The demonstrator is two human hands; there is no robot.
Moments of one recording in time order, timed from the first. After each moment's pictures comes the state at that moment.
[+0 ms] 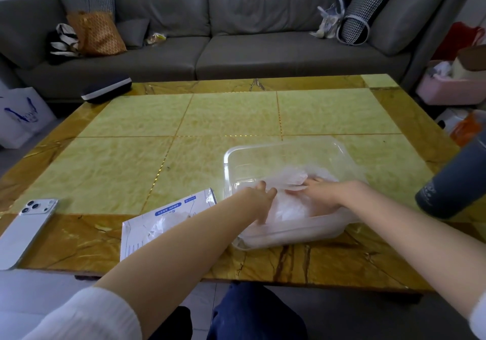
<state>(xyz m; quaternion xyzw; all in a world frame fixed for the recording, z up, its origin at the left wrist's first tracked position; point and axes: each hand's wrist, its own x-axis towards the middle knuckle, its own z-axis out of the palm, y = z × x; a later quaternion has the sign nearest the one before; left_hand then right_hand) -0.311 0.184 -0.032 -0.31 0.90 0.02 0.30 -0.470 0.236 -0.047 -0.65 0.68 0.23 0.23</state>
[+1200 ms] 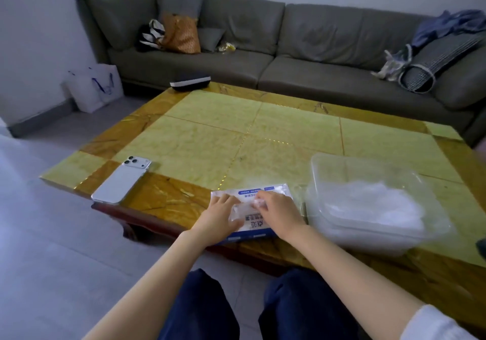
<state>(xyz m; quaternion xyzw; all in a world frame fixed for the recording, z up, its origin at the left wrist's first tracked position) -0.062 0.177 -0.068 -0.49 0.83 0.26 -0.07 -0.228 0.210 -0.056 -0.72 0.66 -0.16 0.12</state>
